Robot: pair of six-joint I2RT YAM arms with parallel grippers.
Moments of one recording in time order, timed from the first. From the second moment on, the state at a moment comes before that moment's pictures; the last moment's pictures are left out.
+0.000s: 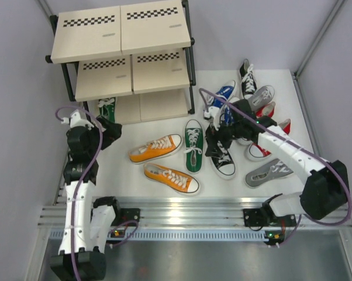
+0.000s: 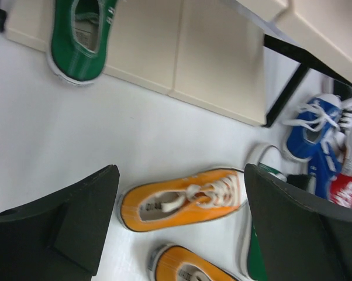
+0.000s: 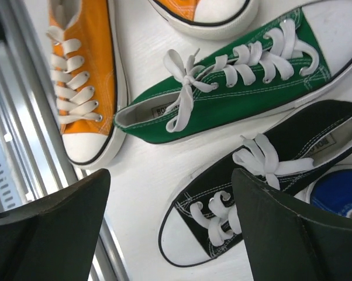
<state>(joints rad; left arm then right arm) 0.15 0.72 0.70 -0.36 0.13 -0.55 0.46 1.33 1.06 -0.65 -0.66 -0.40</state>
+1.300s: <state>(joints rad) -0.34 0.76 0.74 -0.43 0.33 -0.86 0.64 1.73 1.19 -0.47 -0.31 0.10</state>
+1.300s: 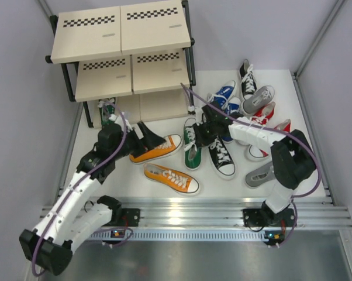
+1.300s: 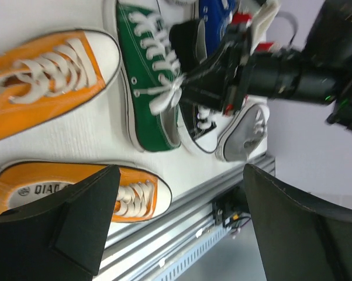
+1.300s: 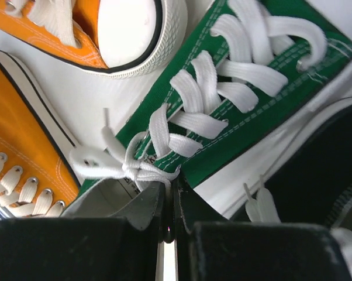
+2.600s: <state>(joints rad) -0.86 1.32 1.04 -0.33 -0.06 -1.10 0.47 1.42 1.18 -0.45 -0.73 0.18</state>
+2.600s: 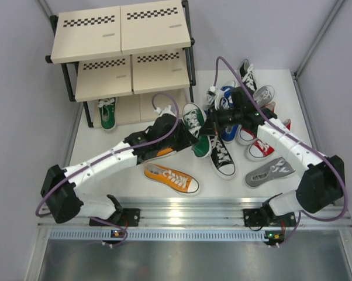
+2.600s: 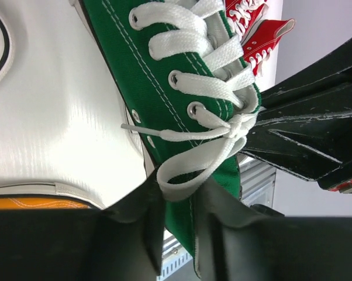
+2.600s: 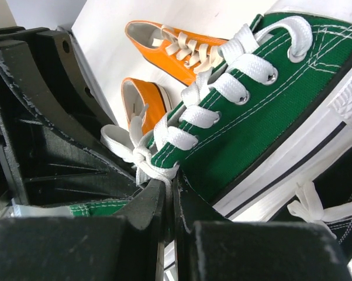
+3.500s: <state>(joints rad) -0.86 1.03 0.85 -0.54 -0.13 -0.60 0.37 1.32 1.15 -0.45 -0.97 0.03</state>
